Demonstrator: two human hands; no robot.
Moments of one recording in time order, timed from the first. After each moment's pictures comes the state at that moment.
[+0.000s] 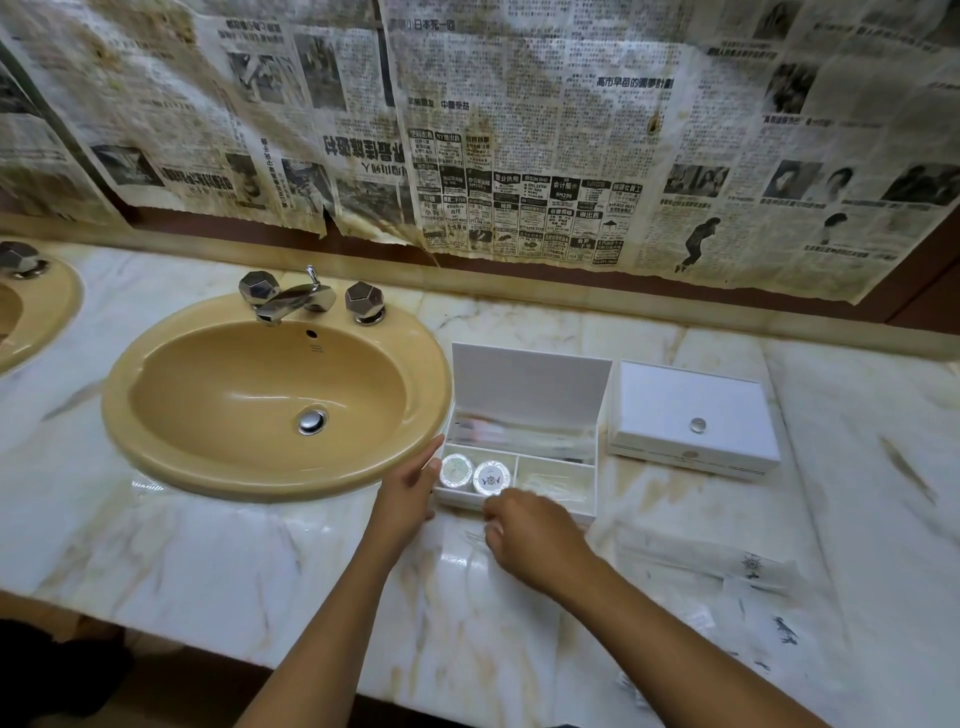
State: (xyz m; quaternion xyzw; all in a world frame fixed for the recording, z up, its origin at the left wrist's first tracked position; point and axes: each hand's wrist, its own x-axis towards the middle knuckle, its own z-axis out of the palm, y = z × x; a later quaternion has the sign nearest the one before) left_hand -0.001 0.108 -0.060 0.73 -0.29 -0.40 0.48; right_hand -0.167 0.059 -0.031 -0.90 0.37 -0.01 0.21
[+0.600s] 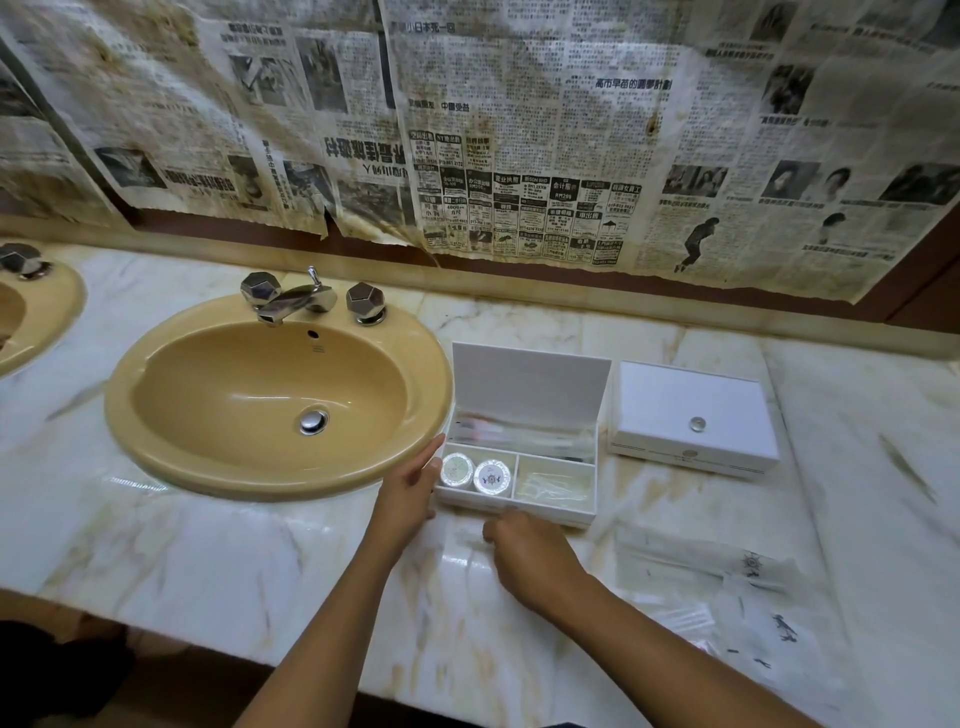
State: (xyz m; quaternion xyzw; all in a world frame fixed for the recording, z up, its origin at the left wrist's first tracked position) left_hand -0.002 0.109 -0.061 0.73 -0.29 -0.40 0.47; right_hand -0.169 0.072 -0.051 -0.92 0.36 0.05 0.18
